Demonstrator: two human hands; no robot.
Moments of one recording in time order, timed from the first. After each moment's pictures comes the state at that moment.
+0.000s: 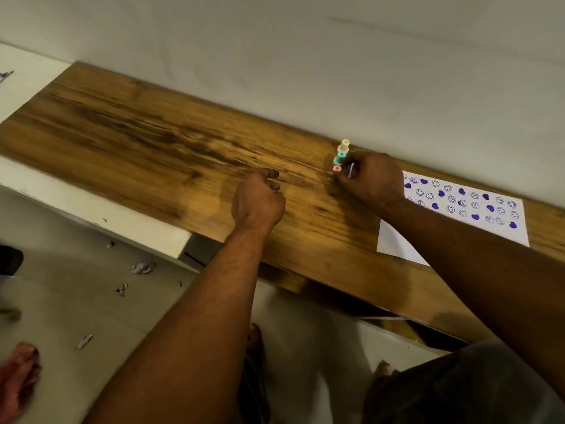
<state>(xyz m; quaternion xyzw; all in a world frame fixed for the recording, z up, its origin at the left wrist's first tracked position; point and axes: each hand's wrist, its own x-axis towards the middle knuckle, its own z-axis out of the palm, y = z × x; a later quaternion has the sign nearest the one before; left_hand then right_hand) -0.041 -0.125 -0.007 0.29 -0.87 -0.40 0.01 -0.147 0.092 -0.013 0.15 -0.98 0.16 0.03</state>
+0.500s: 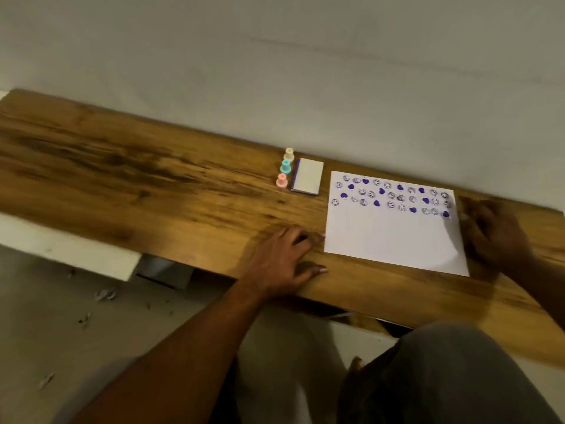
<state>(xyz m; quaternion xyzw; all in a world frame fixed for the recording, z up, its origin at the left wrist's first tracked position) 0.010 -0.013 -0.049 -0.19 -0.96 -0.20 -0.05 -0.085 0.451 -0.038 0.01 -0.99 0.13 0.05</state>
